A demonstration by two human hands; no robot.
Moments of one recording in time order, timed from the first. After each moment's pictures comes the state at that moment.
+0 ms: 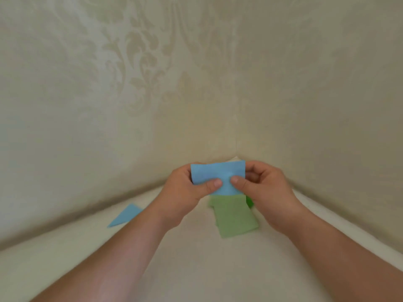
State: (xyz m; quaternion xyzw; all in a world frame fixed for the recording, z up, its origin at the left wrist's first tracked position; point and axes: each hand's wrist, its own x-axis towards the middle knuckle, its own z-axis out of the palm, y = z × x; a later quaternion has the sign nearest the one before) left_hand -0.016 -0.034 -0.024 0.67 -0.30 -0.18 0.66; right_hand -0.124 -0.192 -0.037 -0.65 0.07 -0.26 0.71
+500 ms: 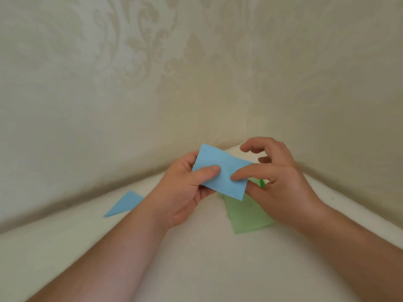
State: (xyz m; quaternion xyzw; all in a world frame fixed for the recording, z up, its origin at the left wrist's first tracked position) left_hand 0.002 -0.028 -0.041 0.55 -0.22 -0.32 0.74; right_hand -0.106 -0.210 -0.064 -0.88 -0.08 -0.40 0.26
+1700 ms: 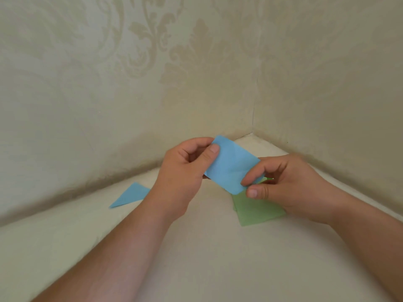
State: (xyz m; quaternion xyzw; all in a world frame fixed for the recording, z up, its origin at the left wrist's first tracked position) left_hand -0.002 -0.020 -0.039 0.63 -0.27 -0.12 0.72; right_hand -0.122 -0.205 -0.046 -0.79 -0.01 -0.12 0.59
